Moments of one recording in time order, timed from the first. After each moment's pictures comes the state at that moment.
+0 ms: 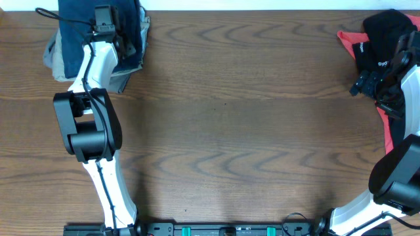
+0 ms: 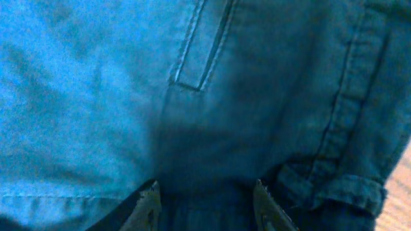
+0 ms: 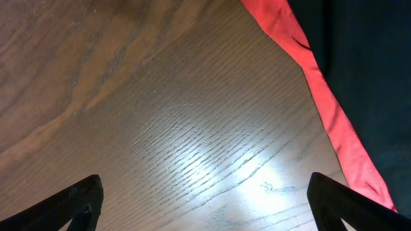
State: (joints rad) left arm 0.10 2.27 1.84 -0.60 -0.16 -0.38; right arm -0.36 1.85 1.58 -1.15 0.06 0.28
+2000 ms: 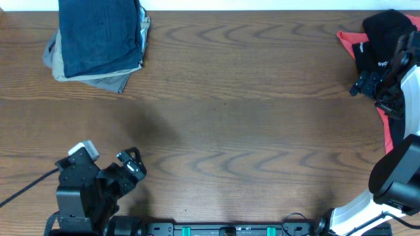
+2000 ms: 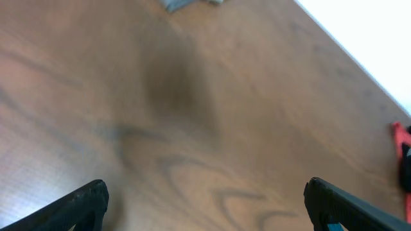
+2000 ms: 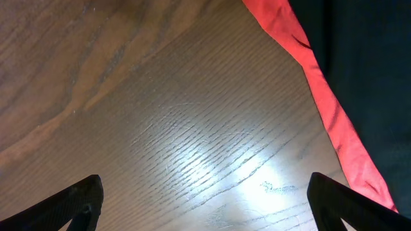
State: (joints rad) left arm -0.06 0.48 0.91 -1.19 0.00 -0.70; right arm -0.36 1.85 1.58 -1.15 0.06 0.28
